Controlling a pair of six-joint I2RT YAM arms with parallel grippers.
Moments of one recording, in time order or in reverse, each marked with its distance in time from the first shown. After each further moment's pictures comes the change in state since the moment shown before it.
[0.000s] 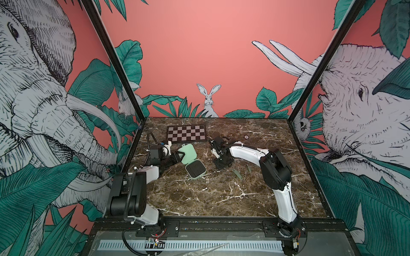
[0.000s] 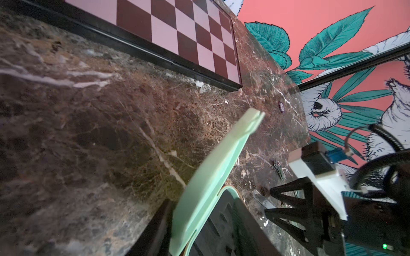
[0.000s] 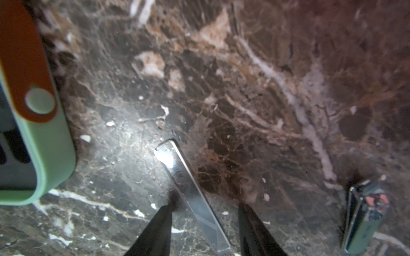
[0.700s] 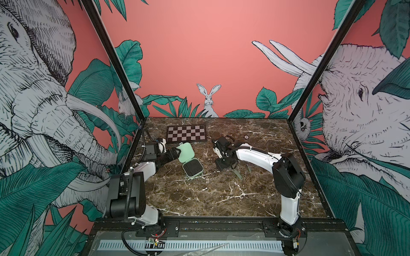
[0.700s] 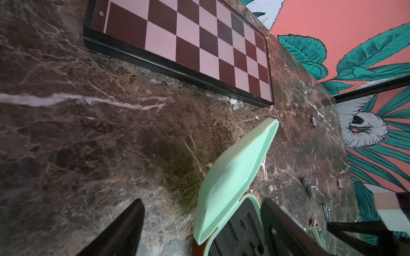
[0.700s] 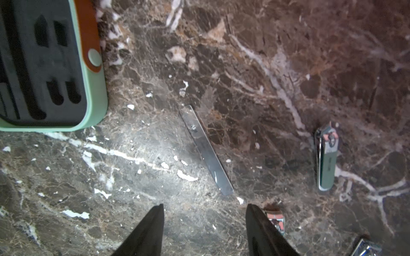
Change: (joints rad) left arm 0.079 0.024 0.115 -0.173 -0.093 0.084; right arm 0.022 -0.155 -0.091 0.026 0.029 0.058
